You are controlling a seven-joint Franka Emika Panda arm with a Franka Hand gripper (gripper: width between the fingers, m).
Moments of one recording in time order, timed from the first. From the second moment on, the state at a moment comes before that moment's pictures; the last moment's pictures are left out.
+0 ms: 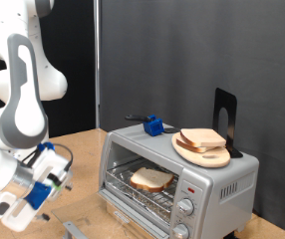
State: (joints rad) arm -0.53 0.26 0.05 -2.42 0.87 2.15 -0.30
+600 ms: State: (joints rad) arm -0.53 0.36 0.07 -2.44 0.91 2.14 -0.44
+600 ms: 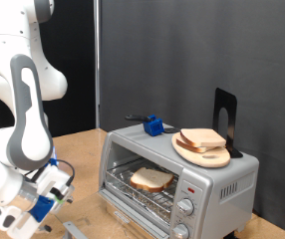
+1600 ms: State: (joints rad) arm -0.58 0.16 0.11 -2.47 1.10 1.84 -0.48
